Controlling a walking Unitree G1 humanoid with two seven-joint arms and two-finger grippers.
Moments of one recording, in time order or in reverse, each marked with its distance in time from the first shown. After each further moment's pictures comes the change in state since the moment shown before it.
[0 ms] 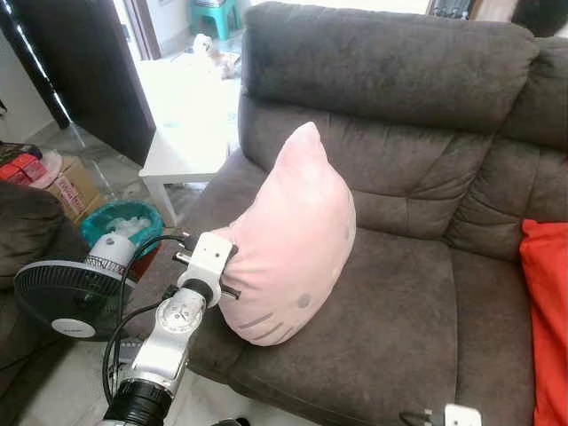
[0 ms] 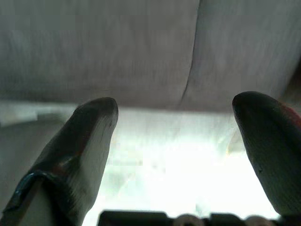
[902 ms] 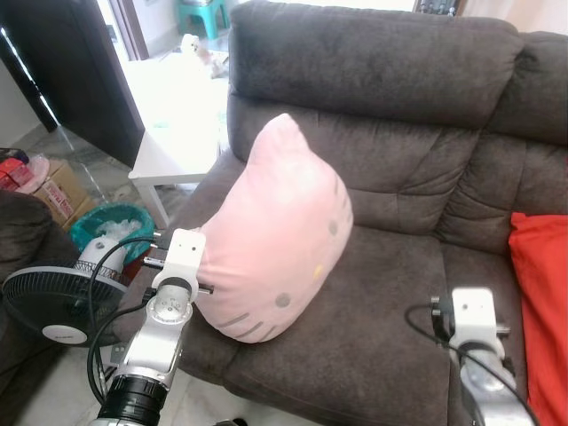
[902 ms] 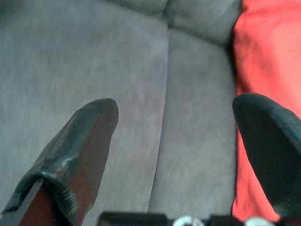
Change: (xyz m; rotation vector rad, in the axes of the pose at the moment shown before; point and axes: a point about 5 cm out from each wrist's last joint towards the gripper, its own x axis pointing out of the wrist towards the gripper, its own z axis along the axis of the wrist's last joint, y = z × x) left arm 0.002 0.016 0.001 -0.046 0.123 0.116; right arm -0.004 -0.006 0.164 -0.170 -0.453 -0.068
